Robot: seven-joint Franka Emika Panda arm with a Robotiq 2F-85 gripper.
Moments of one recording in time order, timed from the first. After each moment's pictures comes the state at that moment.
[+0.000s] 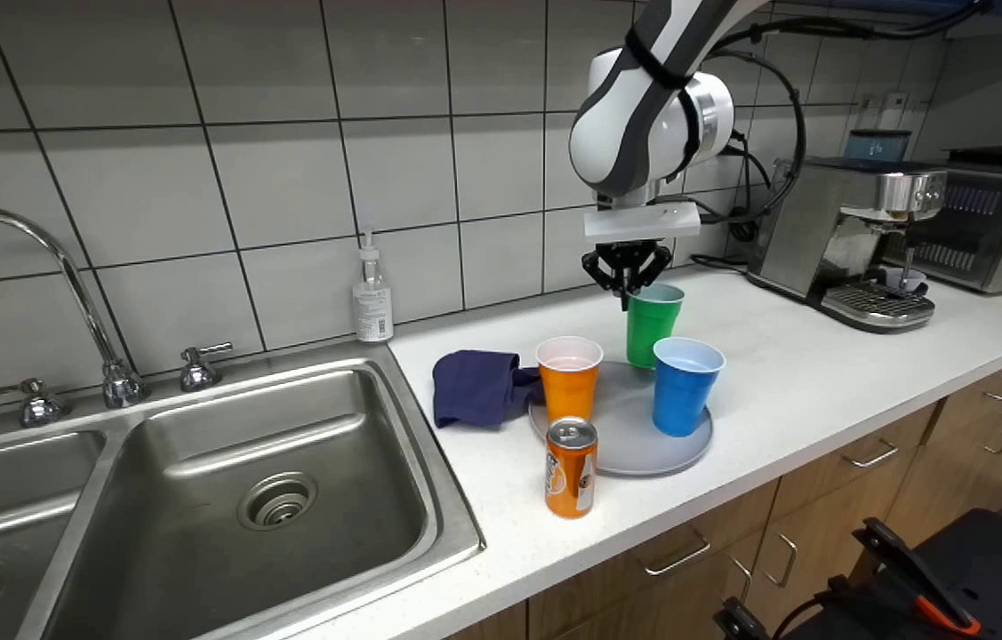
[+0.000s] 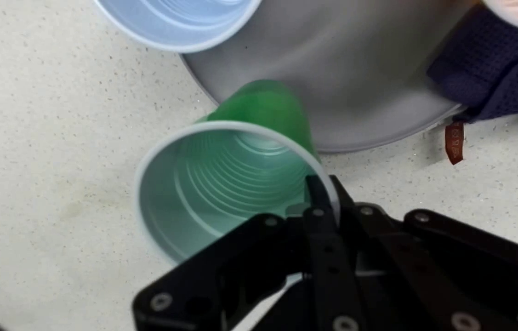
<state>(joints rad) 0.09 0.30 -0.20 -2.13 -0.20 2.50 0.54</state>
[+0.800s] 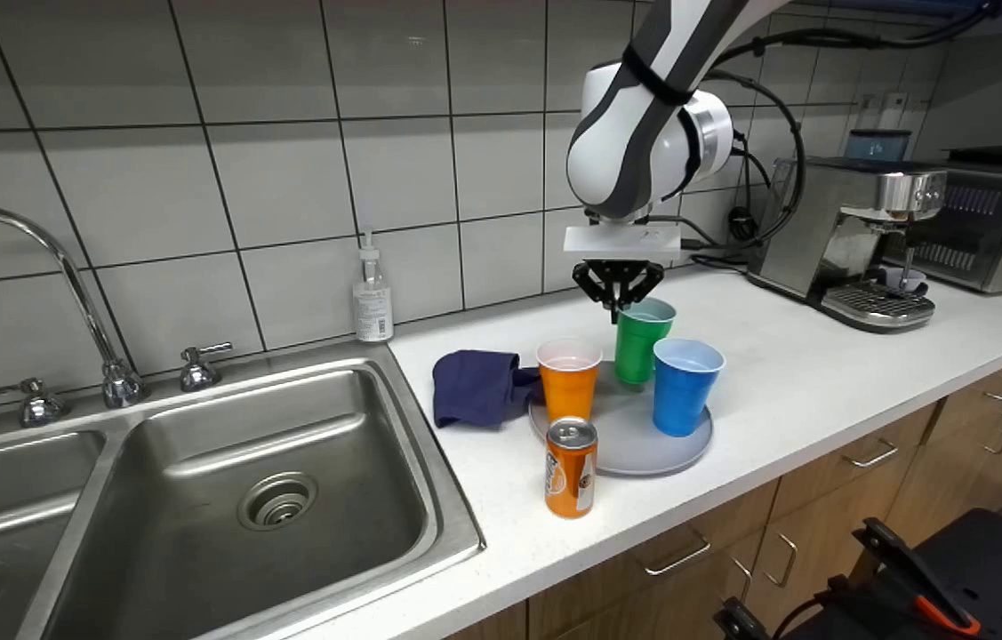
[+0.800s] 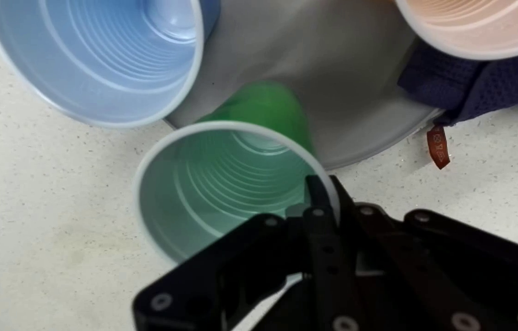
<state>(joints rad) 0.12 0.29 -0.20 -2.20 -0.22 2.59 0.74</state>
